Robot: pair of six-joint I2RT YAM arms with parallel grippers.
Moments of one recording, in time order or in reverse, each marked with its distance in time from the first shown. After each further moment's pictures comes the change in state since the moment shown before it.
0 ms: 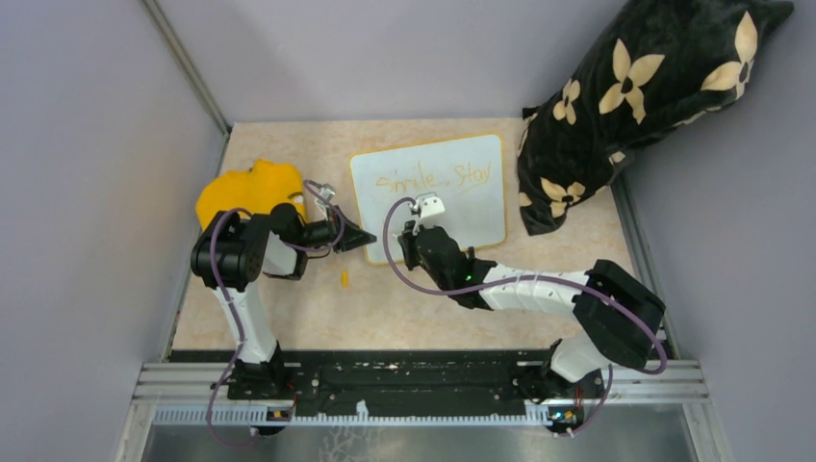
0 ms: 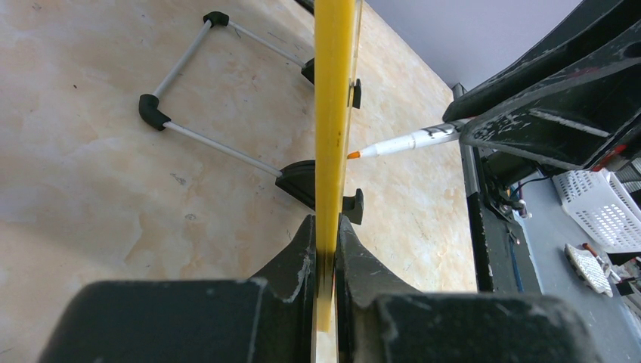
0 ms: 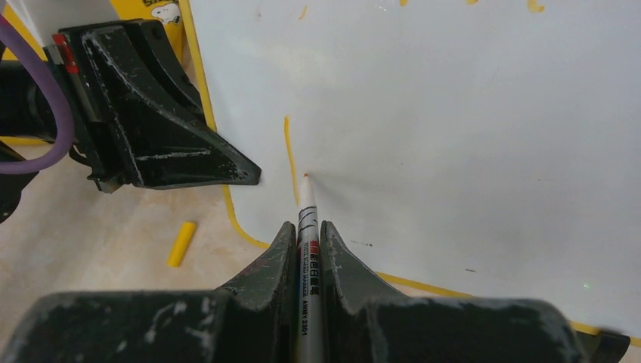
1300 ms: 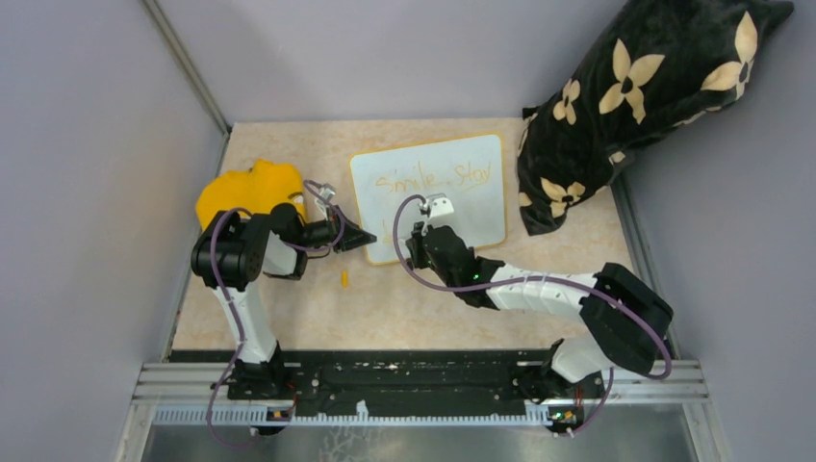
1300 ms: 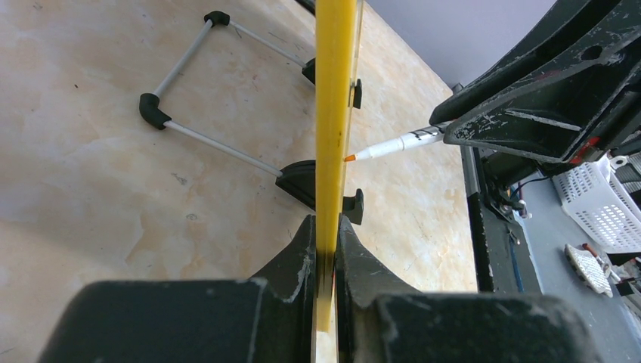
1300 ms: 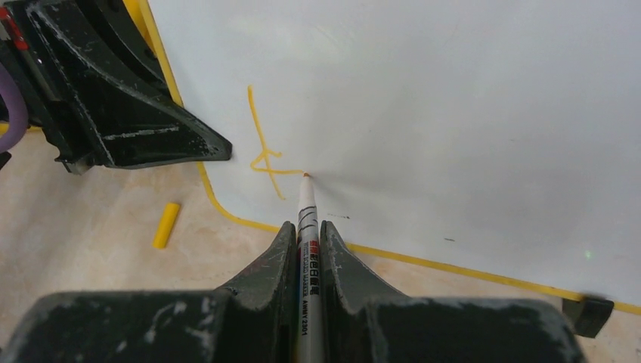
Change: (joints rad) left arm 0.000 0.003 0.002 0.000 0.000 0.000; right arm -0.038 -0.019 -0.023 -0.071 -0.046 0.056
